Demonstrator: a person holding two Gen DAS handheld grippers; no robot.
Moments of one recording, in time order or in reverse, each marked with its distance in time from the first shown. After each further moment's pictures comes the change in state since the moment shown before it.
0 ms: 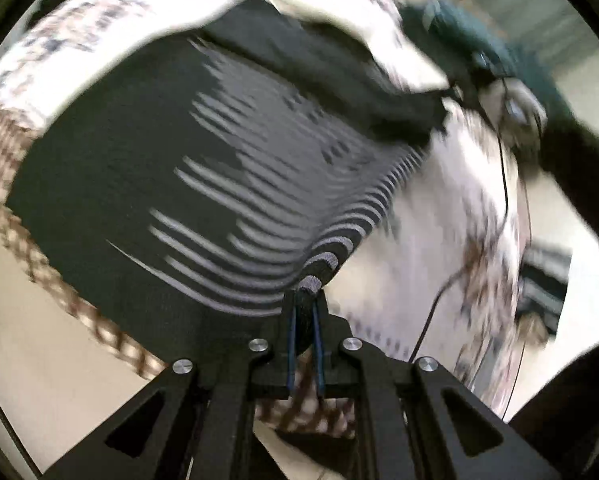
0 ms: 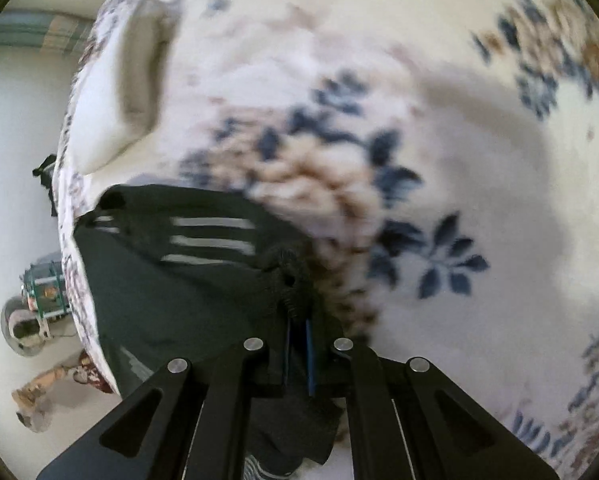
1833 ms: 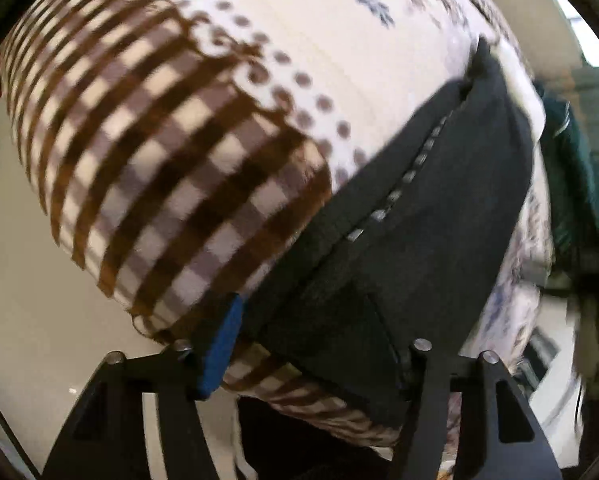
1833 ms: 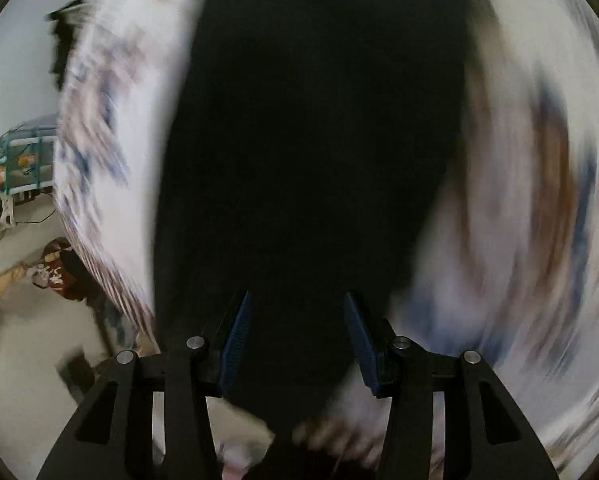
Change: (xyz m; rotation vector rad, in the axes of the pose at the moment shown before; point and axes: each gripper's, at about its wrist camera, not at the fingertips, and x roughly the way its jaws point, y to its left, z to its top) left arm 0.035 0.344 0.104 -0.280 0.189 -0.011; right arm 0.164 0.280 -0.309 -0.171 0.305 -0.122
